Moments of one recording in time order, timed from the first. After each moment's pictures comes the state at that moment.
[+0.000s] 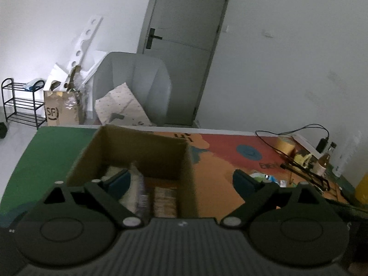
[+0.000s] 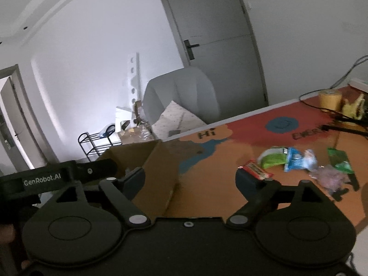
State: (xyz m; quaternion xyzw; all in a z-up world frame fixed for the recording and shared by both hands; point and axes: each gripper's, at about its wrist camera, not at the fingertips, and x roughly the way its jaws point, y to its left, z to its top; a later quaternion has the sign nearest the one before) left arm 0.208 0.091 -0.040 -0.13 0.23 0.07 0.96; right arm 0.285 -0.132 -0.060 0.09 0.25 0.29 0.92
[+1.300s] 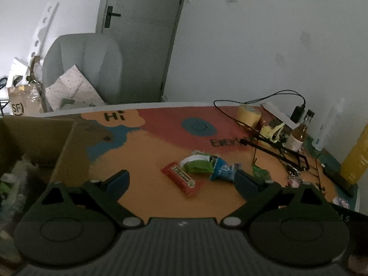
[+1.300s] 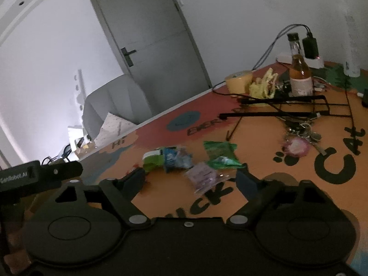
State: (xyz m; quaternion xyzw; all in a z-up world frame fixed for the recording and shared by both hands) left arm 0.301 -0.022 -0.066 -0.11 0.29 0.00 0.95; right arm 0.348 -0.282 -0.108 0.16 0.28 0.18 0.93
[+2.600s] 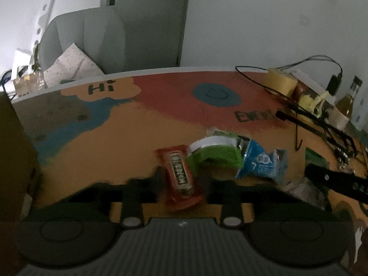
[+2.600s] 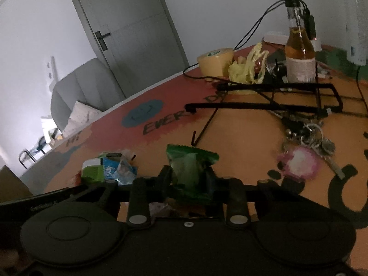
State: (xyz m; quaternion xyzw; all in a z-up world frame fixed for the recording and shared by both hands) left arm 0.395 -0.043 -0.143 -0.08 0.36 0.05 0.93; right arm 0.432 -0.277 -0.152 0.14 0.33 0.14 0.92
